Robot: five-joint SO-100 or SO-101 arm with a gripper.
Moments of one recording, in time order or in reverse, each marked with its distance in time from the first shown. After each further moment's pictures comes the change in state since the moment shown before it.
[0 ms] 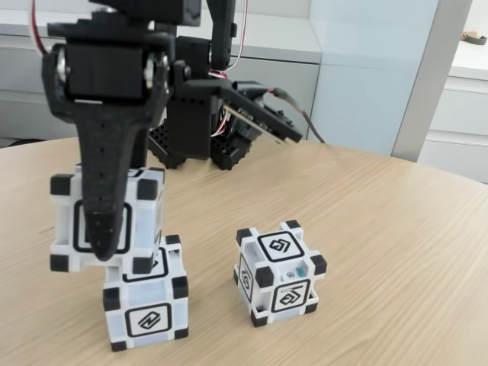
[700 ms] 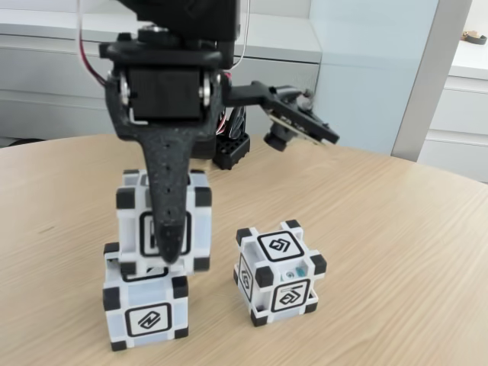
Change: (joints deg) arm -6.6 -1.9 0.0 6.2 1.1
